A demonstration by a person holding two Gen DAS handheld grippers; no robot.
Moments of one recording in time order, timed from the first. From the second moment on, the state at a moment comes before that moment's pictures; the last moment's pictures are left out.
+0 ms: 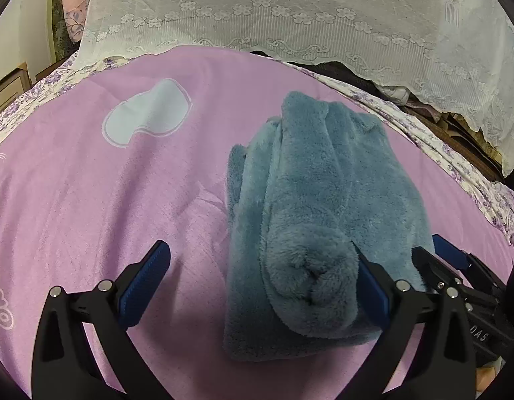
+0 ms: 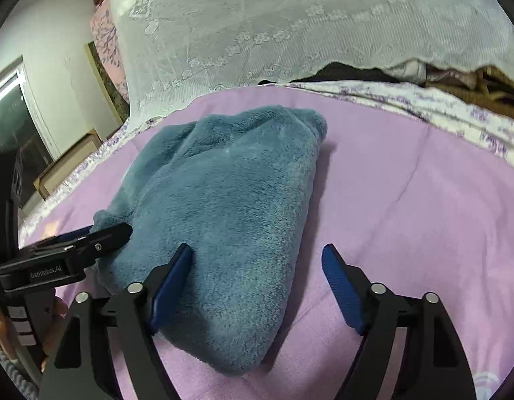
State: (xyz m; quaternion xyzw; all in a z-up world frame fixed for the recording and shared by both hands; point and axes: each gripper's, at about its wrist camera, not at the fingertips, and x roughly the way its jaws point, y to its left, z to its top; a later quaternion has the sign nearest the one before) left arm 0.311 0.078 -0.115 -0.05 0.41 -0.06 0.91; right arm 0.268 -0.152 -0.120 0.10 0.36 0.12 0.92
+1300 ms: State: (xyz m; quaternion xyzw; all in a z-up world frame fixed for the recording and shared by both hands) left arm 0.340 0.074 -0.135 -0.17 0.42 -0.24 0.86; right arm 0.320 -0.150 -0.131 0.22 0.36 0.21 0.88
